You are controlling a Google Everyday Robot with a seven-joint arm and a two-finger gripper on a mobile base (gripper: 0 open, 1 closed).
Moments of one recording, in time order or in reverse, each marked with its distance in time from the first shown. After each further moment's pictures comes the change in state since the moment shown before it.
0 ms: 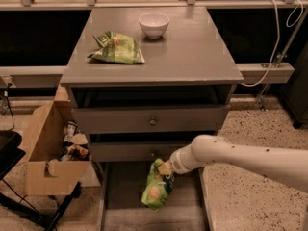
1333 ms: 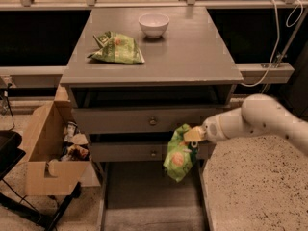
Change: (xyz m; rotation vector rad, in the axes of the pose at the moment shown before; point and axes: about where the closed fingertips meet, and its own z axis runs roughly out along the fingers) arm -0.064 -0.029 -0.177 -0.086 -0.170 0.179
